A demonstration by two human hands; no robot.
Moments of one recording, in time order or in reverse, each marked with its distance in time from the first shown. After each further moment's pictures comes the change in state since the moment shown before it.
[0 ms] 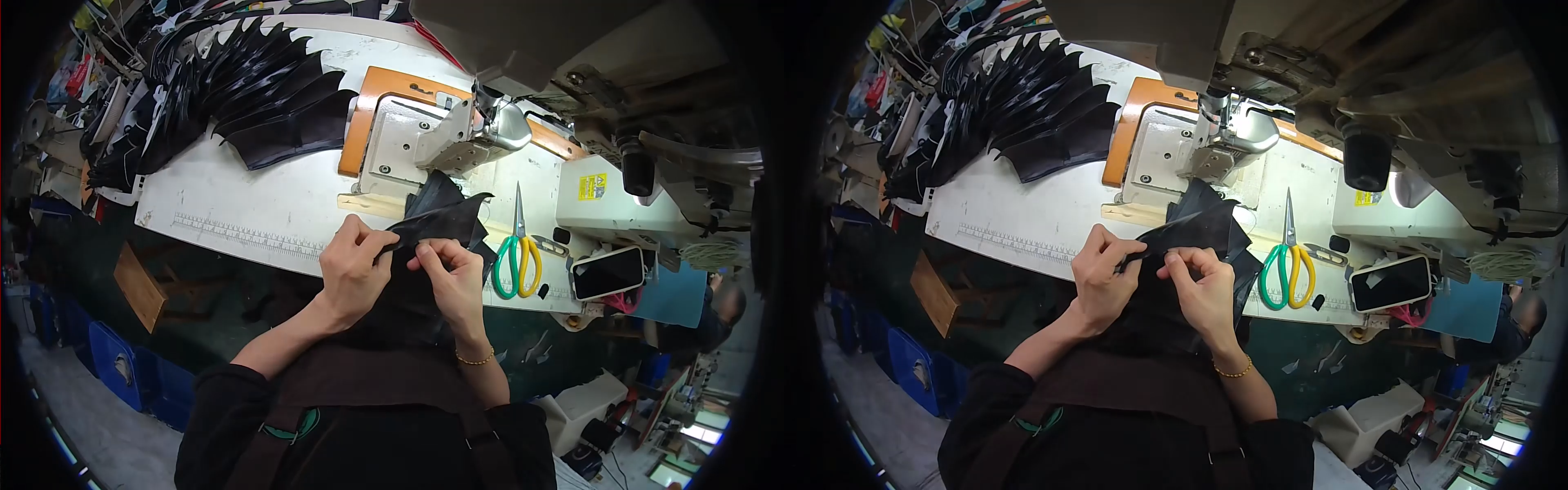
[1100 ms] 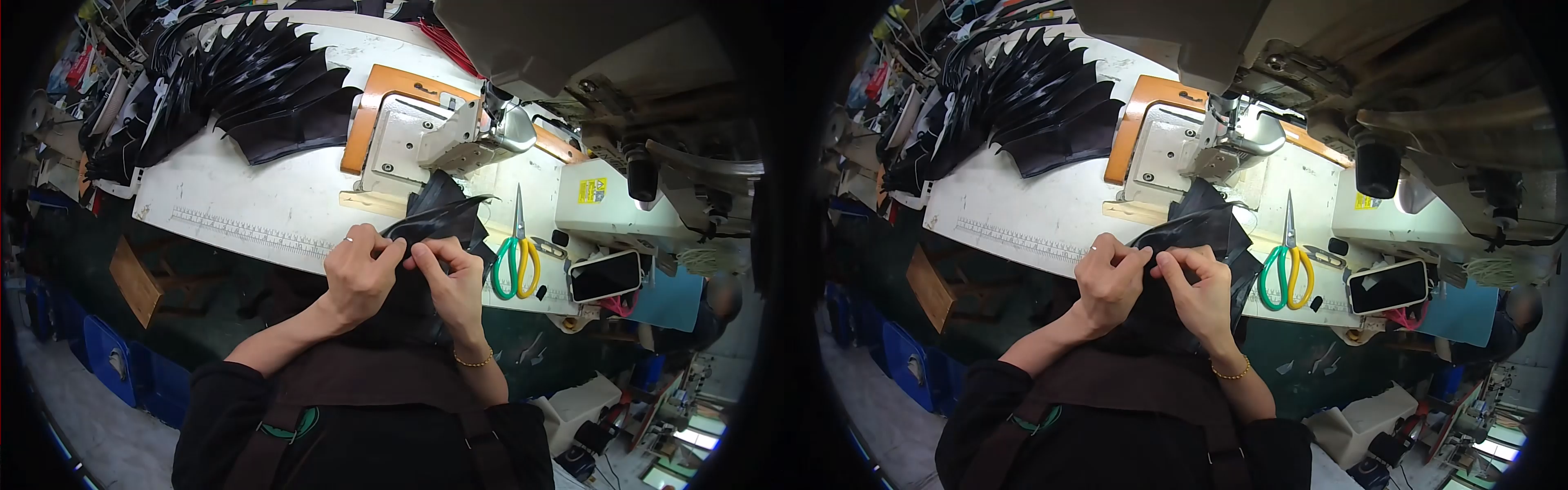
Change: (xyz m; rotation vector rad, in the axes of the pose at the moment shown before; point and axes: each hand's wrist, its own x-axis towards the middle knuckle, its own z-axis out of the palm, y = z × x) left_hand 0.000 0.005 -0.002 0.194 0.071 0.237; right_hand -0.004 -0.013 0.004 -0.083 -0.042 -0.116
